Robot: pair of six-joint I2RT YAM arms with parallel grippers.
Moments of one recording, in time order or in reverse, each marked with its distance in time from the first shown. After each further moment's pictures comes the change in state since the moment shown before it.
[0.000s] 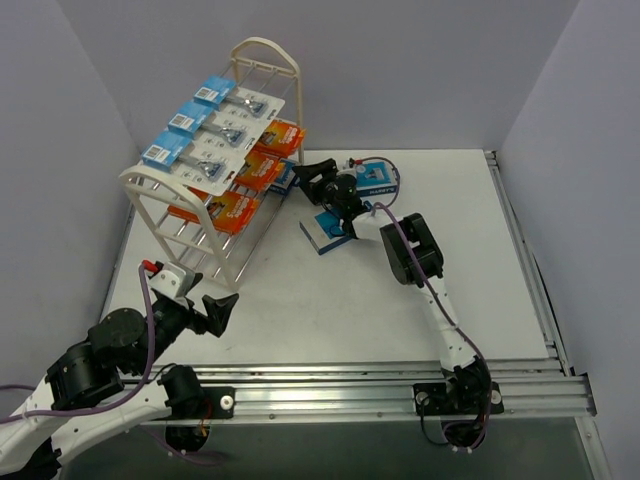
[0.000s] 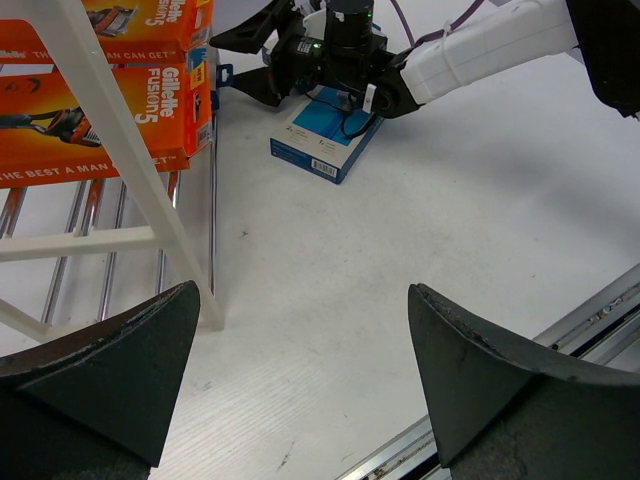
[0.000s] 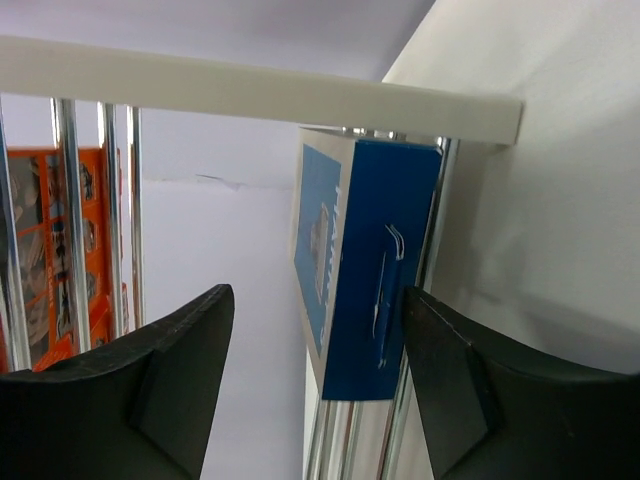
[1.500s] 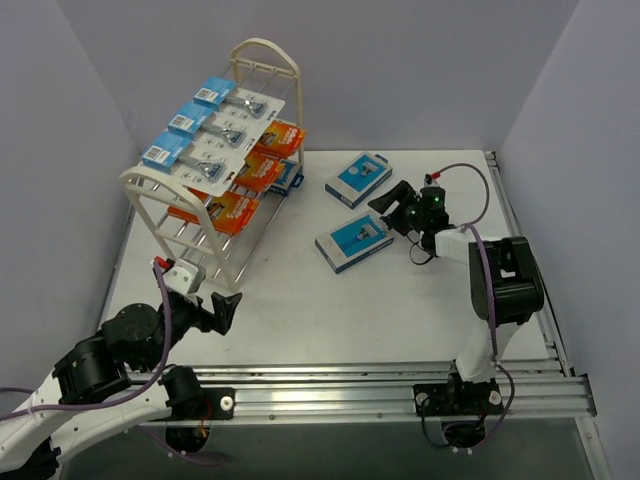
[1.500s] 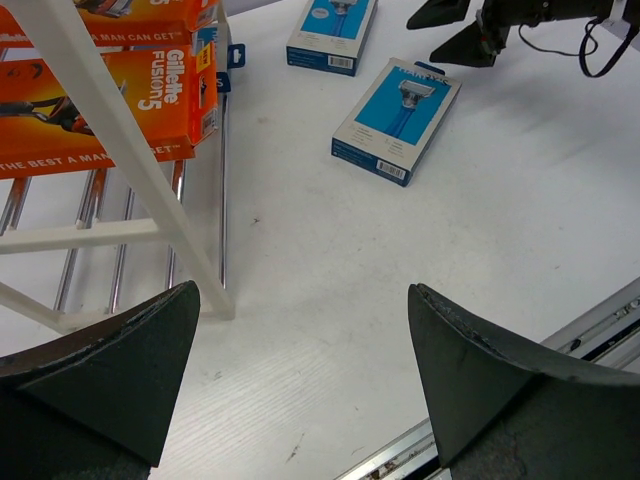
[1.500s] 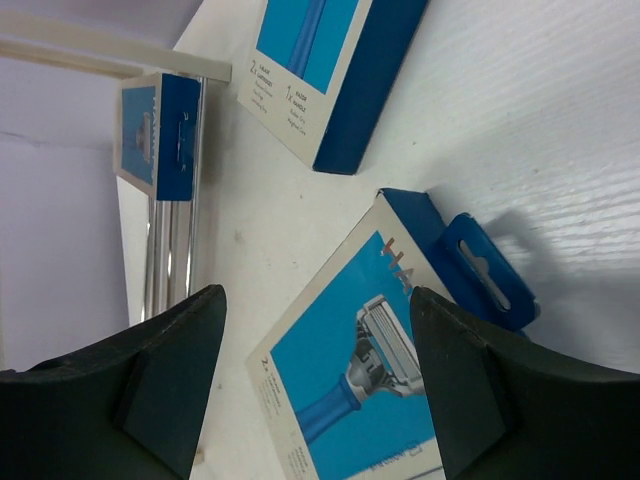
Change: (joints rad) left arm 0.000 0.048 0.000 -0.008 -0.027 0.000; right arm -0.304 -0.816 -0.929 -0.298 -0.141 -0.465
